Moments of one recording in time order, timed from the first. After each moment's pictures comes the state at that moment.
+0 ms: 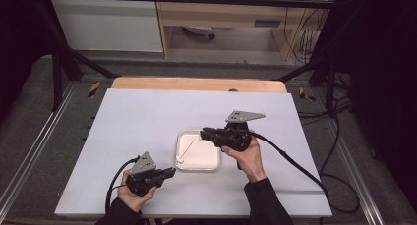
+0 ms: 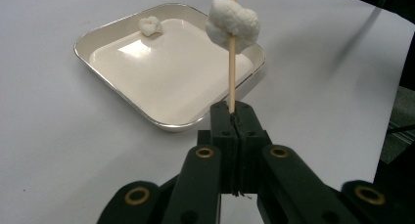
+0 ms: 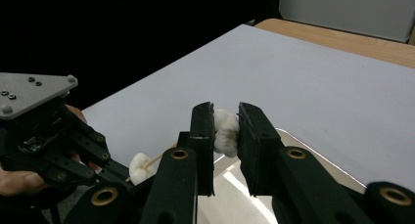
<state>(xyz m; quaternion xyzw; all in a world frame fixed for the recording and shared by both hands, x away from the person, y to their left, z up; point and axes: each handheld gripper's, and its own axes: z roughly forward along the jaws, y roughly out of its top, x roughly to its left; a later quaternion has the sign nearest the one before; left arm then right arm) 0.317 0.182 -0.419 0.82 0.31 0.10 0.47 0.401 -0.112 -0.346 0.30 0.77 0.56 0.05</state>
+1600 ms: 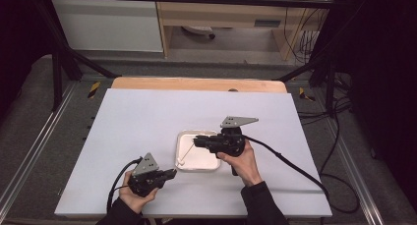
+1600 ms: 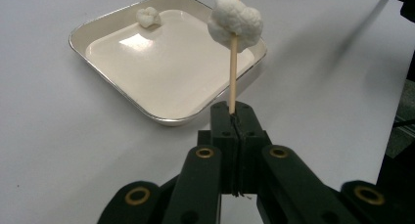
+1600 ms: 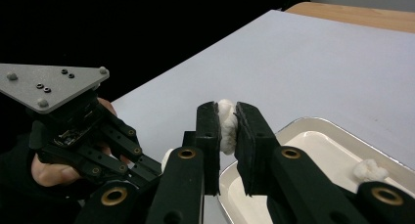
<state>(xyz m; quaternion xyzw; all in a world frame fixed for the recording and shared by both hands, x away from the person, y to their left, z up) 0.317 0.178 -0.422 0.83 0.31 0.11 0.46 0.394 -0.099 -0.359 0.29 0.77 0.57 0.00</state>
